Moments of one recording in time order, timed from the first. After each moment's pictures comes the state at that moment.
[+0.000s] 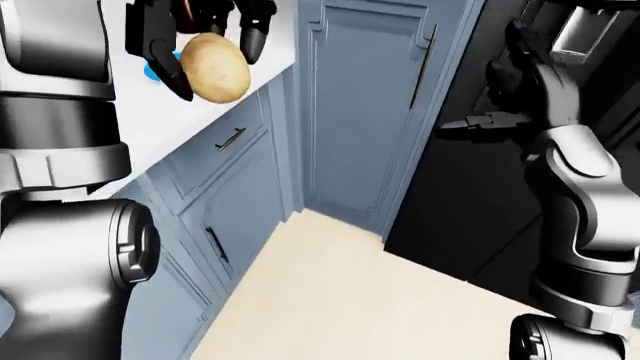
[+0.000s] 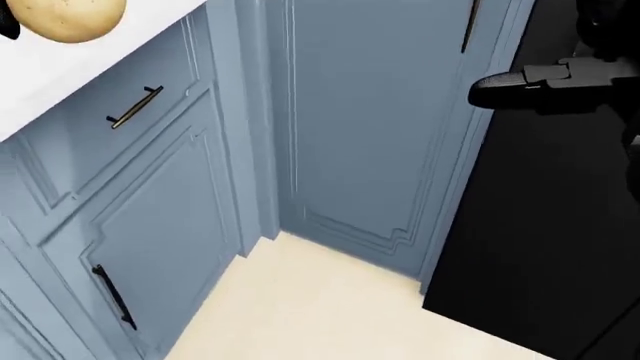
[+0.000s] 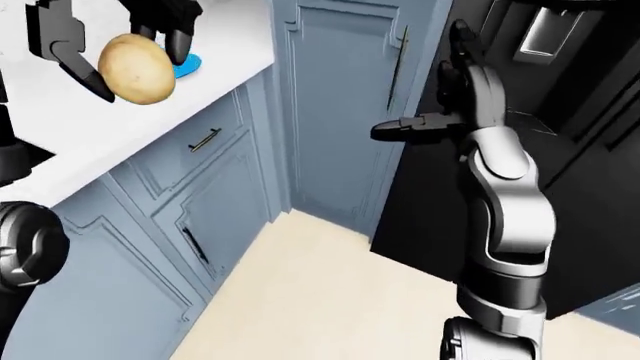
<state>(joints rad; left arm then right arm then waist) -1.47 0.55 0.07 0.49 0.74 -0.21 -1.23 -0.70 -0.42 -0.27 -0.20 0.20 0.72 0.06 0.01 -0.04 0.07</state>
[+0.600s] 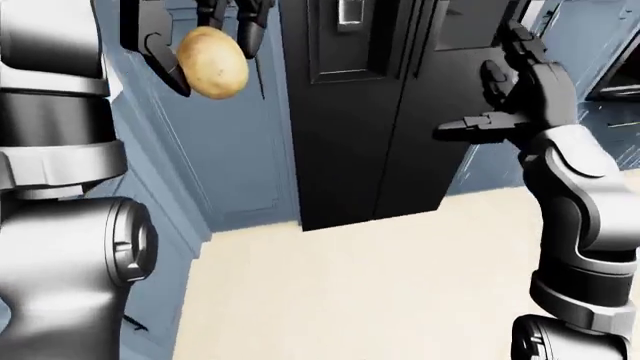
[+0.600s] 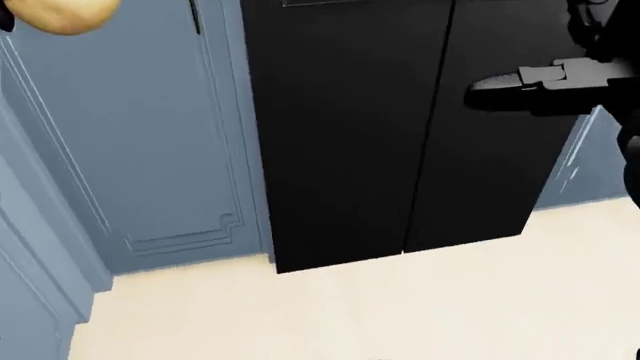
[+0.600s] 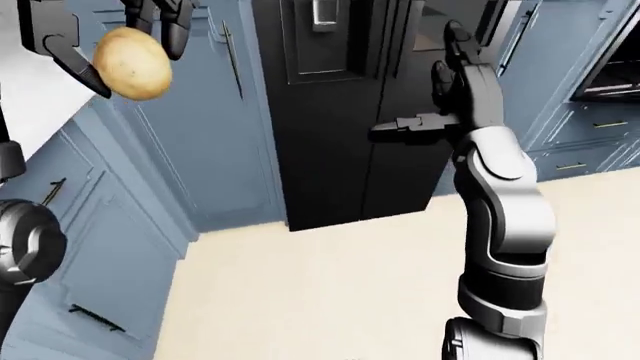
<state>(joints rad) -1.48 0.55 0.08 0.49 0.74 -0.21 -1.23 -0.70 -0.43 -0.26 -0.21 0.24 0.73 0.05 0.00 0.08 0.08</state>
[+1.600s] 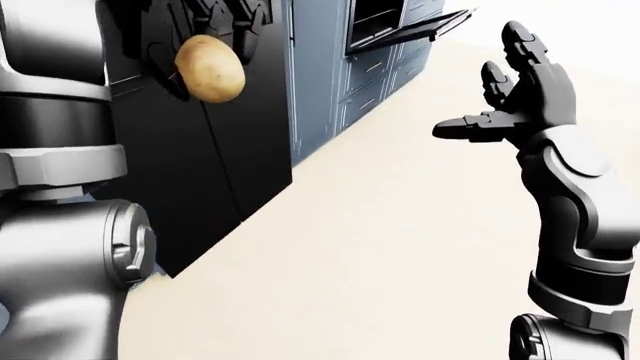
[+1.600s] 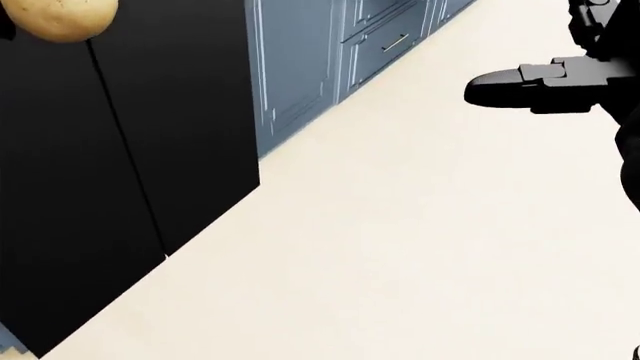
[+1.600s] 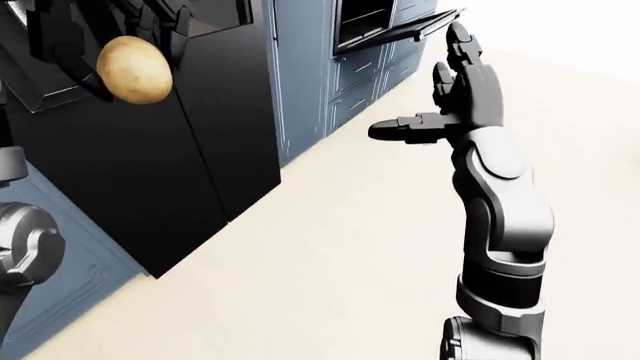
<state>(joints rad) -1.46 0.56 0.08 0.54 0.77 -0.23 -1.19 -0.70 -0.42 -0.27 -0.20 0.25 0.72 0.03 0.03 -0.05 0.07</state>
